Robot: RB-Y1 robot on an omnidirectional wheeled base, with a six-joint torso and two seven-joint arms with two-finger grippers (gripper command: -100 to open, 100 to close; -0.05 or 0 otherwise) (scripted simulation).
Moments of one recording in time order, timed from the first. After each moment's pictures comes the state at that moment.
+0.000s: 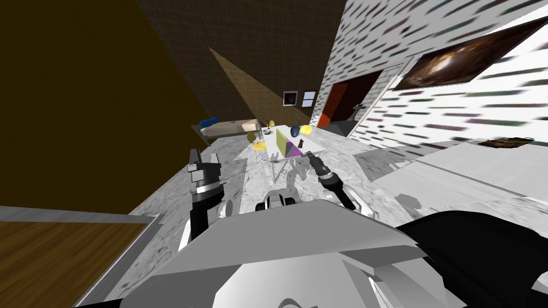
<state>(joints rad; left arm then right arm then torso) 0.49 -0.03 0.04 -2.37 -0.06 -0.40 0.07 0.51 -0.38 -0.08 -2.13 0.27 -0.67 0.07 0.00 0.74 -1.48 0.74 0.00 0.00</state>
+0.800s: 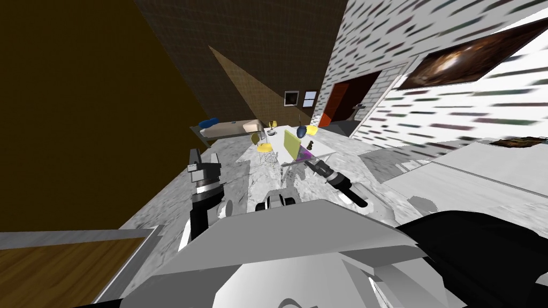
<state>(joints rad) 0.49 -0.03 0.04 -2.37 -0.06 -0.40 0.07 0.52 -0.60 -0.18 -1.95 0.46 -0.69 0.24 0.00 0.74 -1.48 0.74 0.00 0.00</state>
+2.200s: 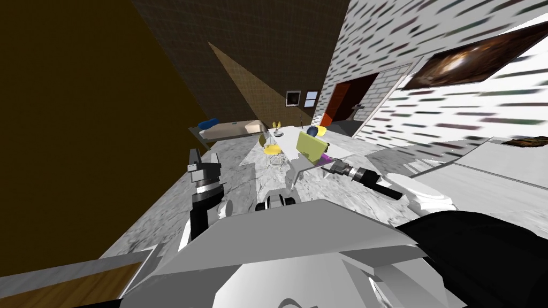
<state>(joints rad) 0.49 -0.03 0.04 -2.37 -0.06 -0.40 0.07 0.54 -0.96 -0.35 -1.61 0.73 -0.72 0.49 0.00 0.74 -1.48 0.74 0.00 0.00</state>
